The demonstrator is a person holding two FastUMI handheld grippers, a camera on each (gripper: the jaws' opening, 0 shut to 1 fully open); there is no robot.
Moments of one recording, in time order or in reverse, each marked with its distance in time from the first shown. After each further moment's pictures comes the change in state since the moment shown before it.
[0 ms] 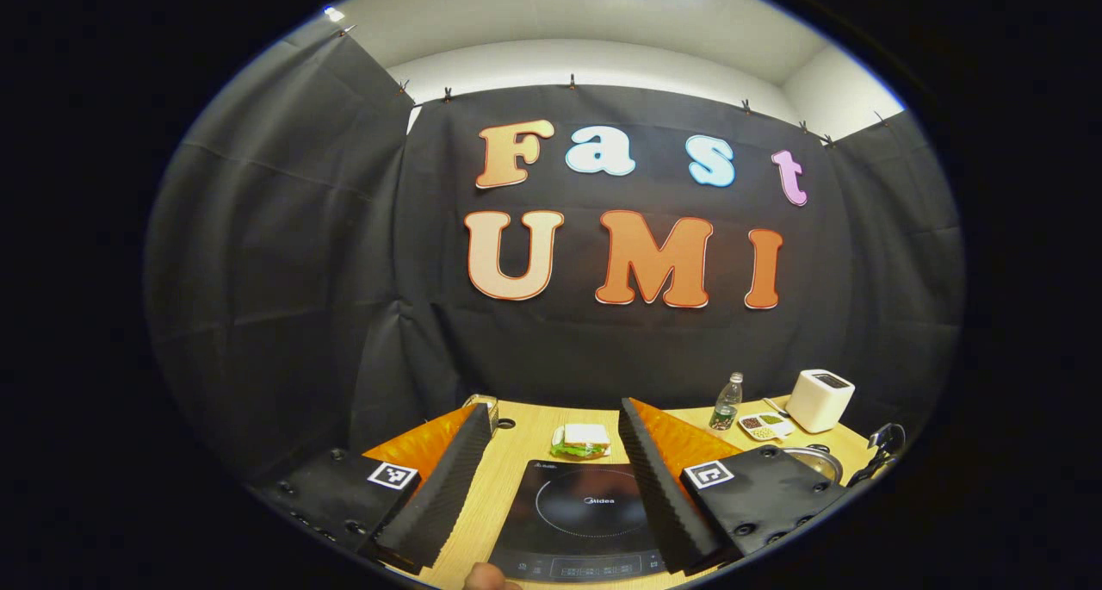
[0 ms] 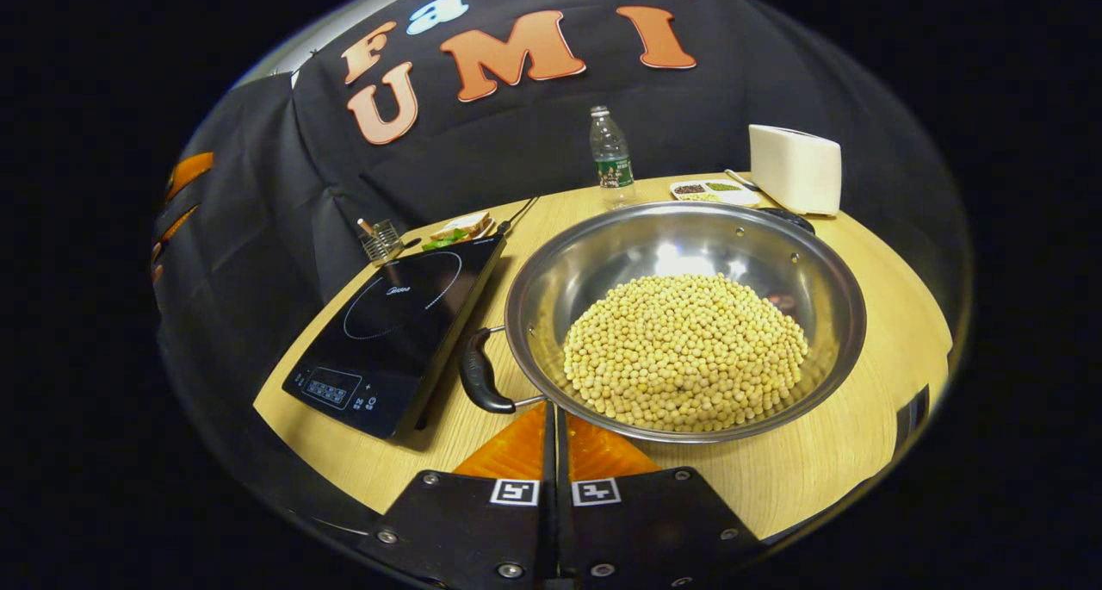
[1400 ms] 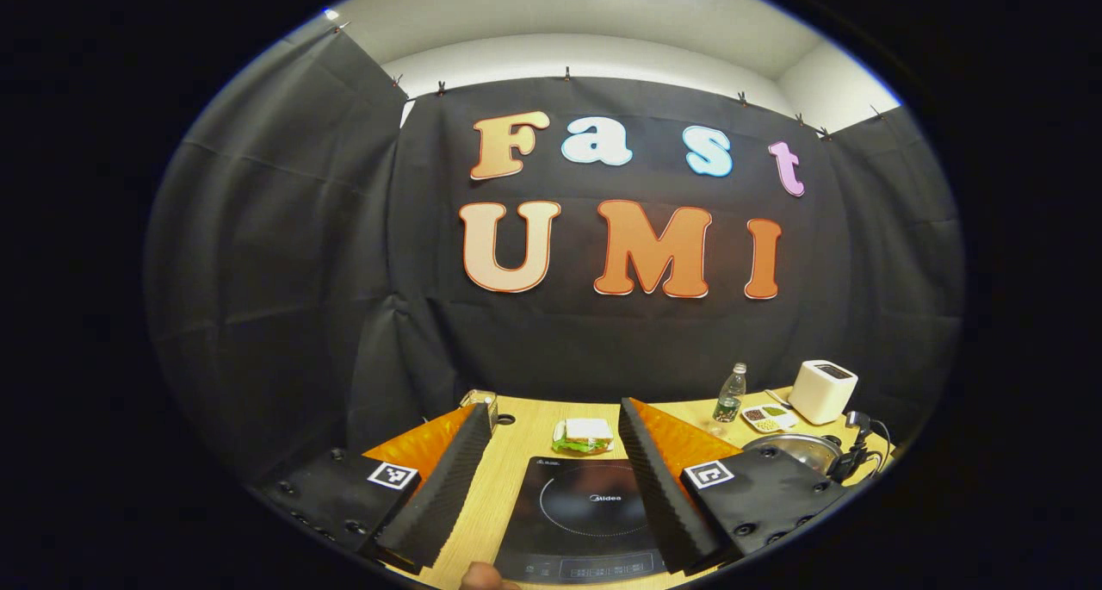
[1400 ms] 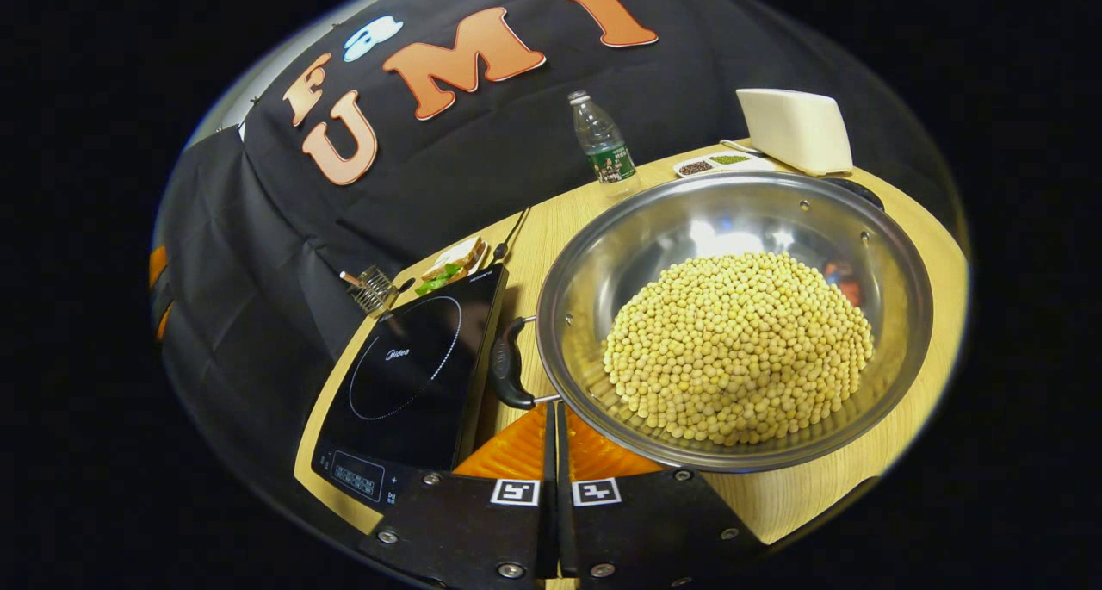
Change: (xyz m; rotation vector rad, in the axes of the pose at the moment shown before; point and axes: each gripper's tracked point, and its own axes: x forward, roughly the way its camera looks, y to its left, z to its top) left arm 0.013 0.006 -0.017 0.009 0.023 -0.019; right arm 0.064 0.033 0.035 0.172 -0.025 0.000
